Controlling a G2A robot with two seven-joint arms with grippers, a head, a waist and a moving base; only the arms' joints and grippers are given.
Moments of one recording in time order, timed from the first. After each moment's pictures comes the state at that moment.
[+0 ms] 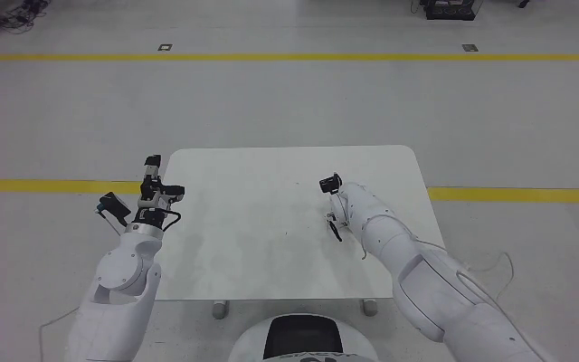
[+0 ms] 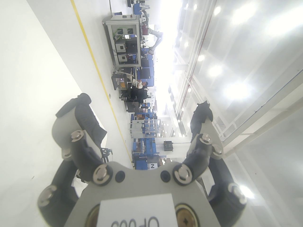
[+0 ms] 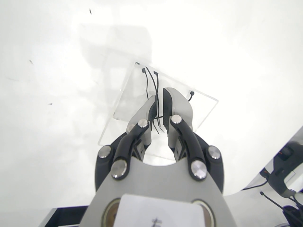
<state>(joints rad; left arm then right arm) 1.73 -1.15 -1.60 -1.80 -0.42 0.00 0.00 -0.69 -1.65 0.65 -0.28 -0.99 0.15 0.79</state>
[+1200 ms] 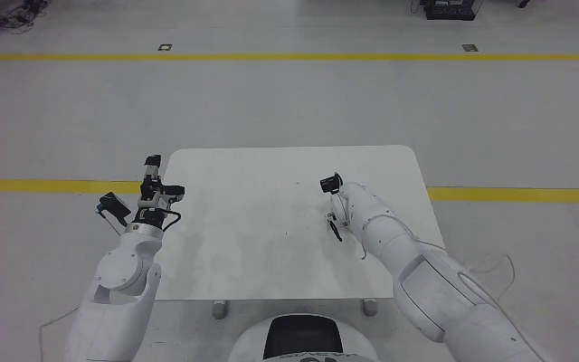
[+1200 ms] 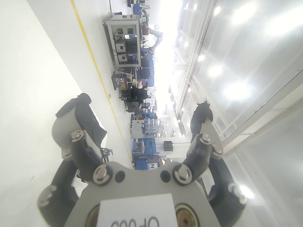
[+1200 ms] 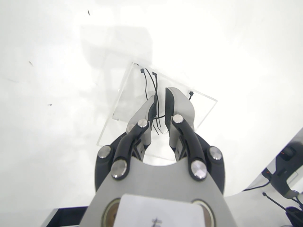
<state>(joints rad) 1.73 -1.15 -1.60 -1.80 -0.42 0.00 0.00 -0.70 -1.64 0.69 -0.29 -1.02 0.15 0.79</state>
